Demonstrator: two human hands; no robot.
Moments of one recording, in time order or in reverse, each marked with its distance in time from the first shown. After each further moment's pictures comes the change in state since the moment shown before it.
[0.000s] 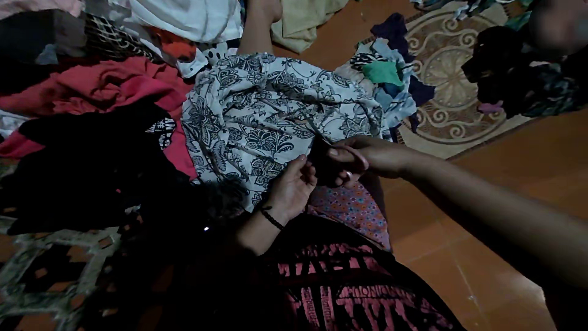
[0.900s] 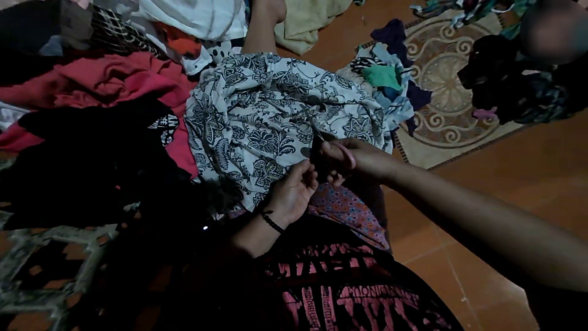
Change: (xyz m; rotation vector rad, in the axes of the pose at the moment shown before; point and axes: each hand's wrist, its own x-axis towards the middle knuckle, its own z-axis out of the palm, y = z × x) left_hand -0.008 -0.002 -0.004 -0.023 -0.008 0.014; right_hand 0.009 -0.004 0.026 0.093 0.134 -0.016
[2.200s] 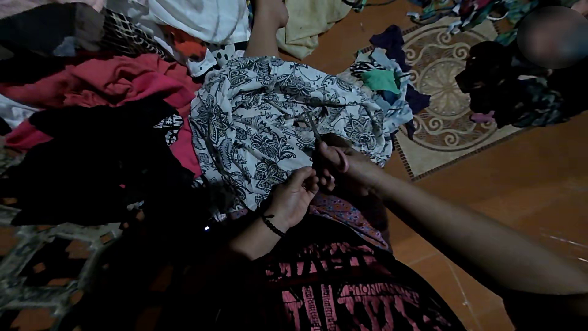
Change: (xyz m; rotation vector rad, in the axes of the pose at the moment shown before) left_hand -0.010 0.001 -0.004 0.065 -0.024 -0.002; right_hand 0.007 0.022 0.024 0.230 0.034 -0.072
